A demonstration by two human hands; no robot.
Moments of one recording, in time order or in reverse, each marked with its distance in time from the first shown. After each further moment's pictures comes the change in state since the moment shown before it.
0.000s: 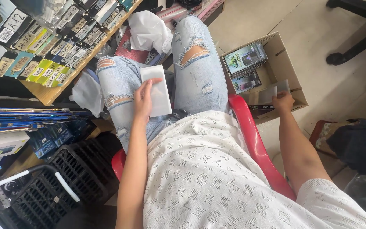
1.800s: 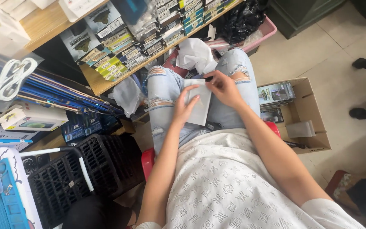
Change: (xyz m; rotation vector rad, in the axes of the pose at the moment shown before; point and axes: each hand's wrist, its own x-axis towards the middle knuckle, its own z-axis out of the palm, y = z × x) left_hand 0.024 -0.052 -0.012 -0.175 0.057 0.328; right_hand -0.250 -0.437 -0.022 0.561 -0.545 -1.146
